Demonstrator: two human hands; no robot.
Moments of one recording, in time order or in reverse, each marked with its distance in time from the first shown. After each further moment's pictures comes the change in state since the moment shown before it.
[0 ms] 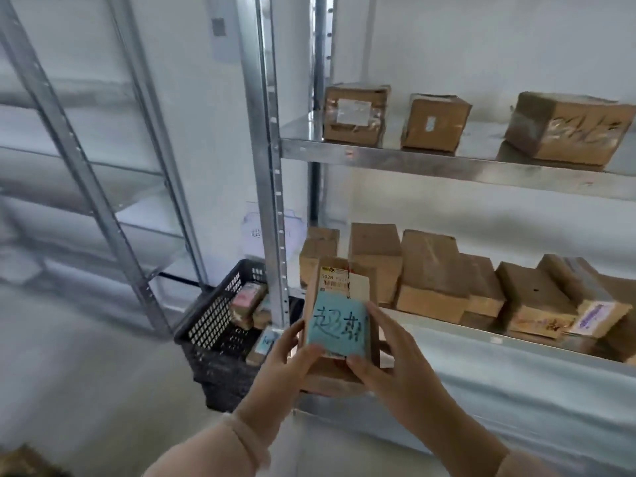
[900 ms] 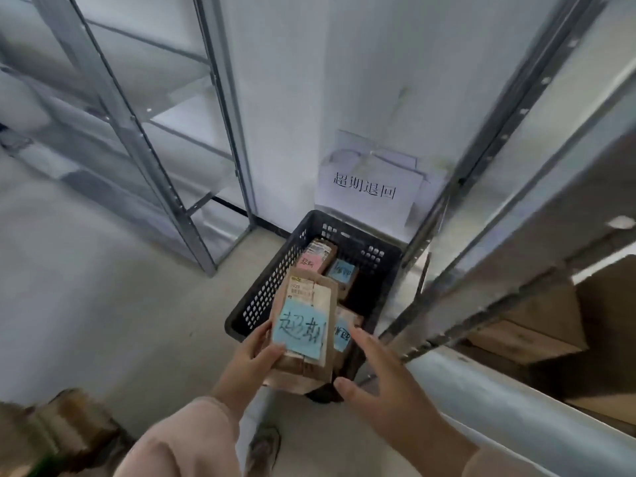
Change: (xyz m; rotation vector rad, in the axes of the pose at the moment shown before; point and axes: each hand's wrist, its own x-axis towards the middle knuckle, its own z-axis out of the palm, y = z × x) left_hand 0.260 -0.062 -0.350 0.010 0.267 -0.319; right_hand 0.286 0.065 0.271 -0.198 -0.473 0.277
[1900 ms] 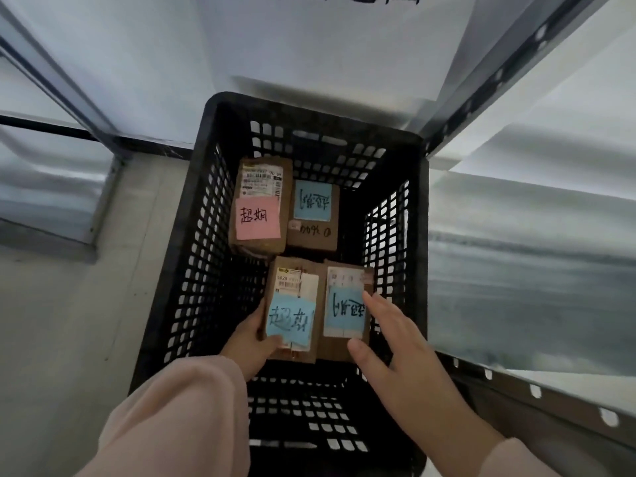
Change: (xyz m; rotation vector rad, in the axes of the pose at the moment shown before) left_hand 0.363 -0.140 -0.049 0.763 -0.385 -0.270; right_hand 0.241 0.140 0.116 0.048 0.202 0.422
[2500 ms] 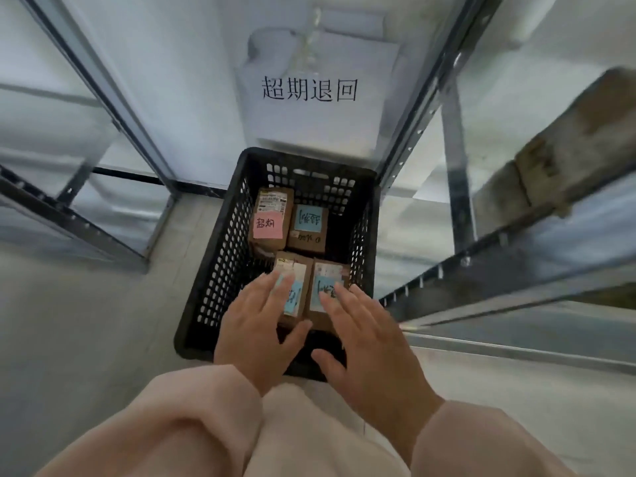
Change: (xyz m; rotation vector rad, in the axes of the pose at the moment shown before) left_hand -0.235 0.093 0.055 0.721 0.656 0.578; right_hand -0.147 -0.036 -0.041 -0.453 0.162 -0.420
